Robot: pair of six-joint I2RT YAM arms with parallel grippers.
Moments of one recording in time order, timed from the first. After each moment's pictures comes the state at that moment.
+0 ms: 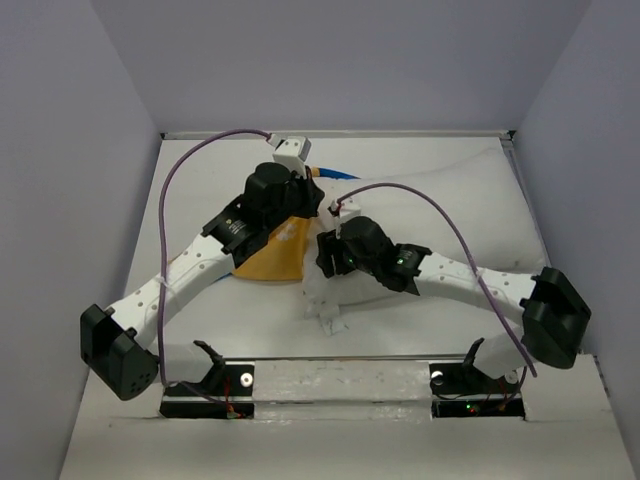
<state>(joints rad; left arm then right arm) -0.69 1.27 1.19 -0.23 -0.09 -0.40 0.95 1.40 0.96 -0.12 0.15 0.41</state>
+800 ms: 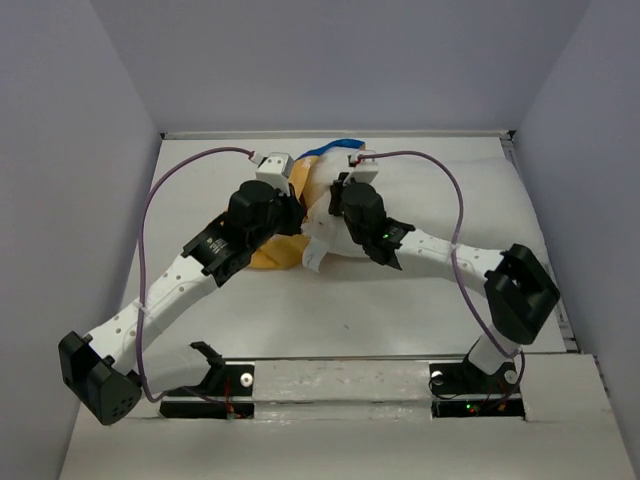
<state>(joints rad) -0.69 1.11 1.05 -0.32 -0.15 -0.41 0.82 1.59 1.11 0.31 0.58 0.37</state>
